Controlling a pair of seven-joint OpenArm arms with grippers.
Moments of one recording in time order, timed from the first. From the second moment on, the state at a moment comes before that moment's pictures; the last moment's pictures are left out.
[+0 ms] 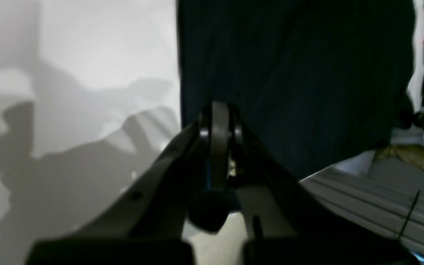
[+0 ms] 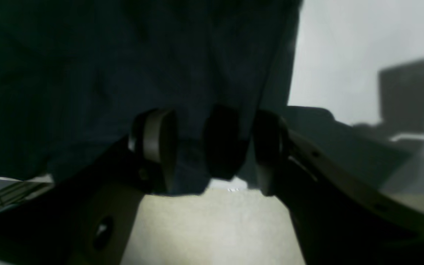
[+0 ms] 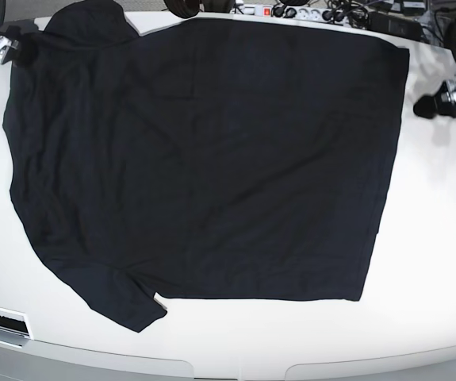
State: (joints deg) left arm 13.9 -36.7 -26.1 63.9 -71.0 -42.4 67.7; right arm -29.2 16.9 47.0 83.5 50.1 39.5 -69.3
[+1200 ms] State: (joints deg) left arm 23.3 -35.6 -26.2 64.4 -68.7 -34.9 67.1; right arm -29.1 16.8 47.0 76.8 65.9 40.4 -74.1
